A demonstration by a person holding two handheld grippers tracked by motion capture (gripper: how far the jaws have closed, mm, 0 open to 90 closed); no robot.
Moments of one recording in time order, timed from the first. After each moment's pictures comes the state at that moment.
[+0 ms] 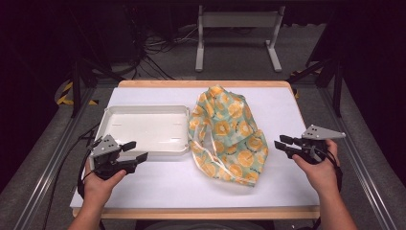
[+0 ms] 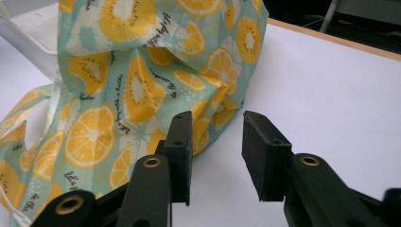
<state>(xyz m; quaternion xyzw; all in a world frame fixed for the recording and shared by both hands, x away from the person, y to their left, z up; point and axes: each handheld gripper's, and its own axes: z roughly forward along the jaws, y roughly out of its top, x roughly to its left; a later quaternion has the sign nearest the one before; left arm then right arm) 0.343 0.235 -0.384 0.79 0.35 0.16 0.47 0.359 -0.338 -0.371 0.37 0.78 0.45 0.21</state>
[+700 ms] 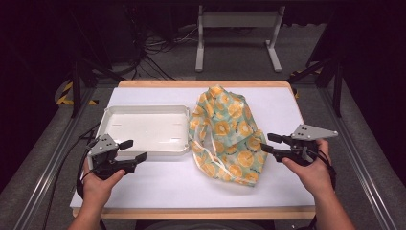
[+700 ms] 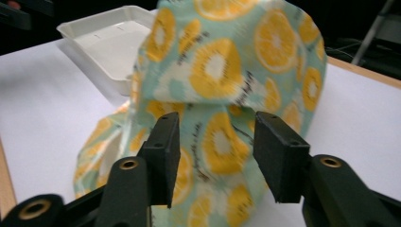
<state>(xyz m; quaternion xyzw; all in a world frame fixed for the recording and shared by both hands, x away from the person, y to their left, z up) 0.342 0.236 -0.381 0.79 0.36 0.17 0.47 0.347 -0.292 -0.343 0.31 0.79 0.48 0.19</state>
